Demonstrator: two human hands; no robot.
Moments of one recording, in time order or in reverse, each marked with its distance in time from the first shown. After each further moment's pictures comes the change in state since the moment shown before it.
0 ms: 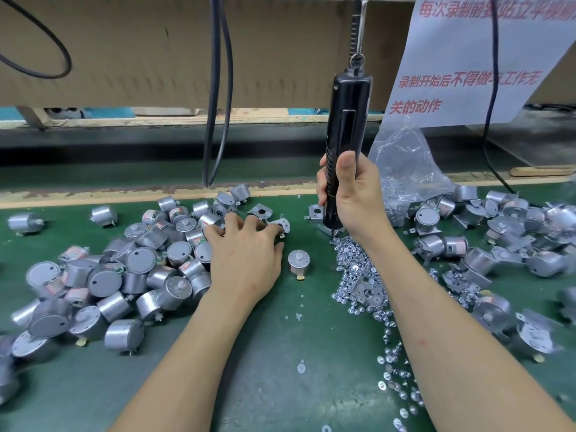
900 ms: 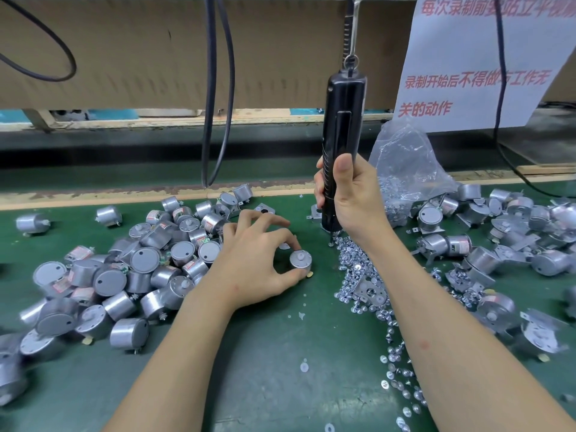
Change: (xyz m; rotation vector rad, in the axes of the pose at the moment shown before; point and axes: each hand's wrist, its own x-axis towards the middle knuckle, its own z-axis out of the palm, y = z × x) left_hand -0.004 -0.015 -0.018 -0.406 -0.154 0.249; right_hand -0.003 0.001 0.004 0.026 -0.032 0.015
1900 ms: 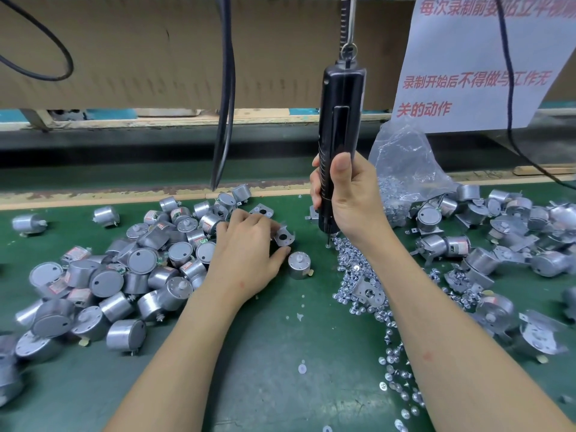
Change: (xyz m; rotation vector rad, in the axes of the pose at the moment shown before) left_hand 0.010 0.000 0.007 0.065 0.094 -0.188; right_hand -0.005 -0.012 0.006 0.022 -0.022 -0.022
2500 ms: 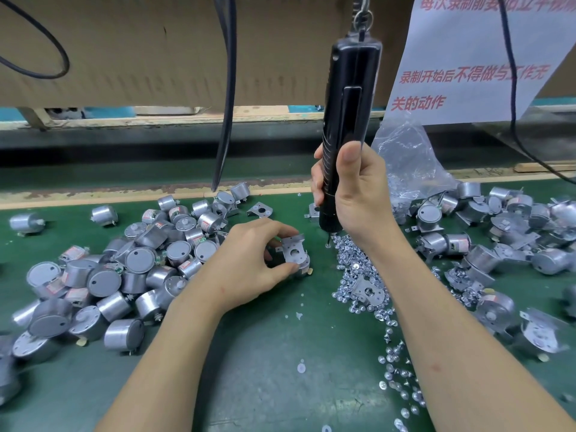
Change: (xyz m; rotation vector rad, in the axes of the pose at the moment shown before) left_hand -0.011 0.000 -0.023 -0.364 -0.133 0.187; right_hand -0.006 -0.020 0.005 0.018 0.010 -0.054
